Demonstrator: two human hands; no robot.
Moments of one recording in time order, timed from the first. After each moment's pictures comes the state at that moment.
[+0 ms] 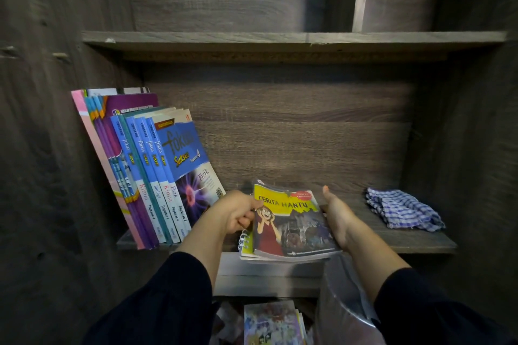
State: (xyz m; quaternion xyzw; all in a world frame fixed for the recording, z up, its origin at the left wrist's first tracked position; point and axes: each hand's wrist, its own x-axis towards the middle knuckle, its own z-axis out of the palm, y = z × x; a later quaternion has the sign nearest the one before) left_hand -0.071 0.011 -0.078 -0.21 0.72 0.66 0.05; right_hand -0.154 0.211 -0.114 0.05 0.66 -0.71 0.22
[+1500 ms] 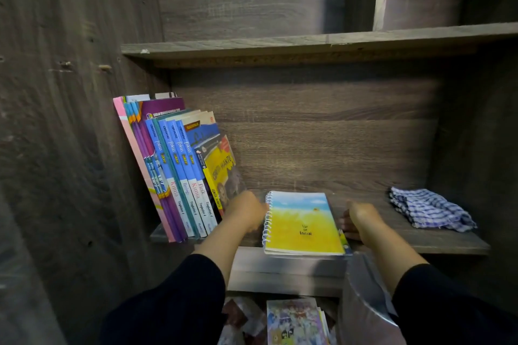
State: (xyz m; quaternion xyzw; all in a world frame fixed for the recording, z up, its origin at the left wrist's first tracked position) left_hand -0.042 0.003 -0.079 -0.24 0.91 0.32 -0.09; right_hand -0.144 0.206 -0.111 0.13 0.74 -0.65 0.11
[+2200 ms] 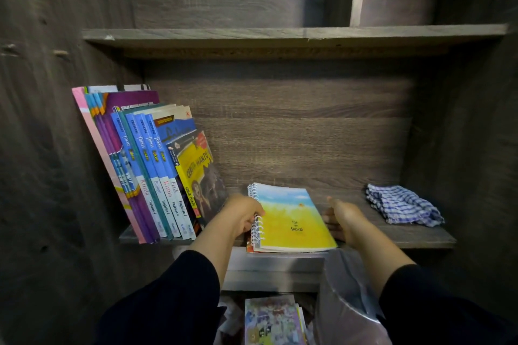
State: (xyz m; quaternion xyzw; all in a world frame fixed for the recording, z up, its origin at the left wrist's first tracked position) left_hand -0.073 0.028 -0.092 -0.27 0.74 0.62 -0.03; right_hand -0.137 0.221 -0.110 0.09 0.71 -0.68 0.14
